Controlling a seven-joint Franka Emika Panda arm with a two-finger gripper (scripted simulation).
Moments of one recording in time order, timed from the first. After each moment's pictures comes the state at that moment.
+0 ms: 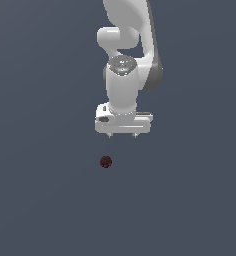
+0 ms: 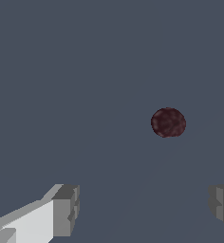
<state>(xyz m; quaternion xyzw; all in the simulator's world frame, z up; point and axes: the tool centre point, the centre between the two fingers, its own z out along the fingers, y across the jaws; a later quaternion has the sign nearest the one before) -0.001 0.019 0.175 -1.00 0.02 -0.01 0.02</state>
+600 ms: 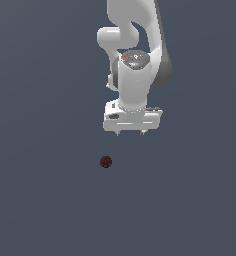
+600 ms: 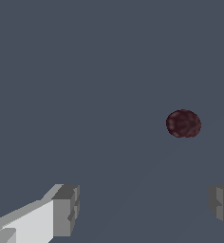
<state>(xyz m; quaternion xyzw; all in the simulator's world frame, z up) -0.005 0.049 0.186 -1.00 -0.01 -0.02 0.01</state>
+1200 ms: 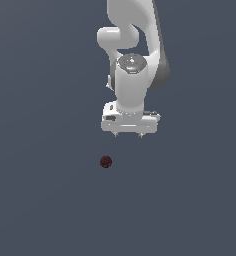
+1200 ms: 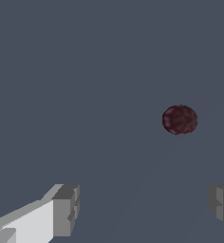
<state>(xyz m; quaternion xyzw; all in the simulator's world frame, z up) -0.001 0.042 0.179 -1.00 0.04 -0.01 0.02</state>
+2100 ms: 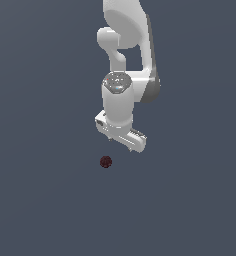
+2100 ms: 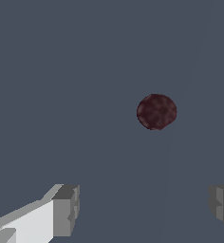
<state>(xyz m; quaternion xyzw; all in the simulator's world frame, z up) 0.018 0.010 0.143 -0.96 0.29 0.00 0.02</state>
